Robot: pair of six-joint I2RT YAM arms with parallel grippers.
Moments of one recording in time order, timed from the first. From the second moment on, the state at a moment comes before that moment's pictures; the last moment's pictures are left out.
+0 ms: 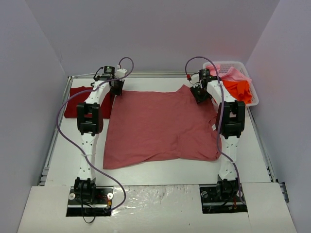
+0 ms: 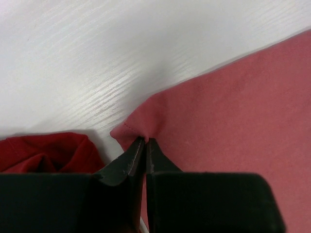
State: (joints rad) left arm -0.10 2.57 2.35 -0.69 0.28 0.28; right arm 0.10 2.31 1.95 -0.76 -0.04 -0.41
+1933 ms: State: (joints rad) left arm -0.09 2.22 1.89 -0.71 0.27 0.32; right arm 0.07 2.51 2.20 -0.74 -0.06 -0.48
